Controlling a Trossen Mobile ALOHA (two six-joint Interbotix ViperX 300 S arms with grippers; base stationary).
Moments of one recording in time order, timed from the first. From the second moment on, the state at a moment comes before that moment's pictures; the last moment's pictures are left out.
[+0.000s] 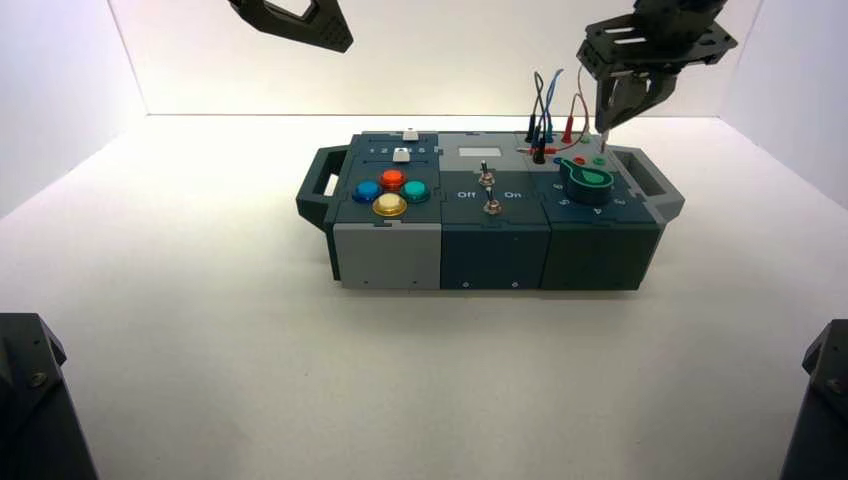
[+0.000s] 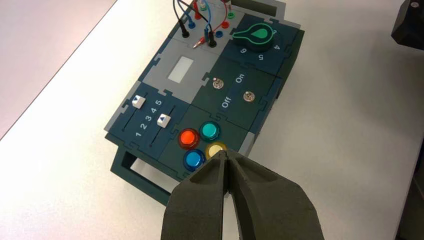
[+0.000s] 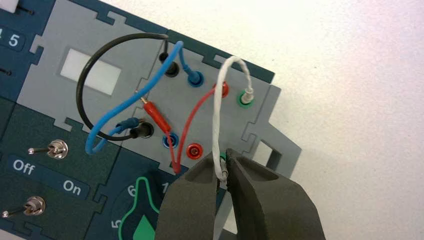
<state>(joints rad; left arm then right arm) -0.80 -0.64 1.00 -0.24 0.45 0.52 0.23 -0.06 0.77 0.09 0.45 -0.21</state>
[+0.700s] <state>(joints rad) -0.79 -0.64 1.00 -0.24 0.45 0.52 0.24 -0.06 0.77 0.07 0.45 -0.21</state>
